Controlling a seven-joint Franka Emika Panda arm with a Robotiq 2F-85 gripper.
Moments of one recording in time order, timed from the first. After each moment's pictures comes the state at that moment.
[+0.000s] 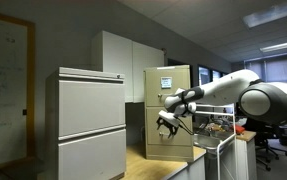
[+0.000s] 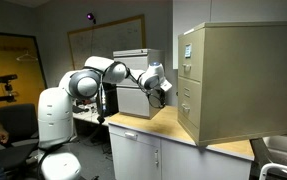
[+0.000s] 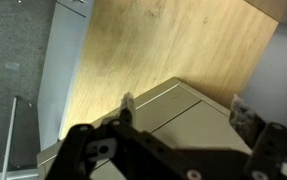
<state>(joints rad) -0.14 0.14 -0.11 -1.75 0.28 2.38 0.80</state>
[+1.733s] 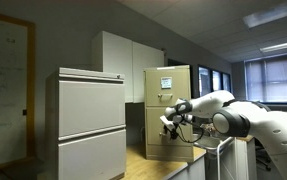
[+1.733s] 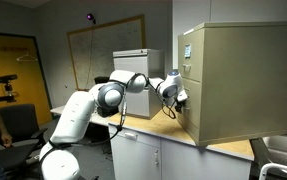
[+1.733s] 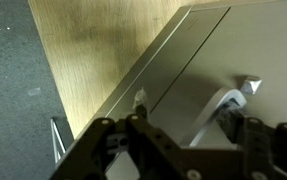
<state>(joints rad) -0.21 0.51 -0.19 -1.37 0.32 2.36 1.14</state>
